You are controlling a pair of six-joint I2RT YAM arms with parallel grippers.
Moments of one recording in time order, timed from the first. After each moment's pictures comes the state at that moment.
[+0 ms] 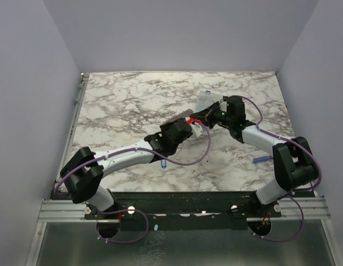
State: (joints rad) left arm -0.97 1.51 1.00 -0.16 -0.57 0.54; right arm 0.34 1.57 0.85 0.32 -0.55 1.34
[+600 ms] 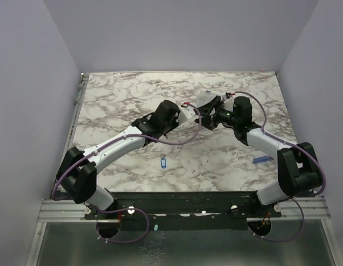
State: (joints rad) left arm -0.81 1.50 1.13 -0.33 -0.30 0.46; right arm 0.31 1.51 0.80 0.40 -0.64 1.28
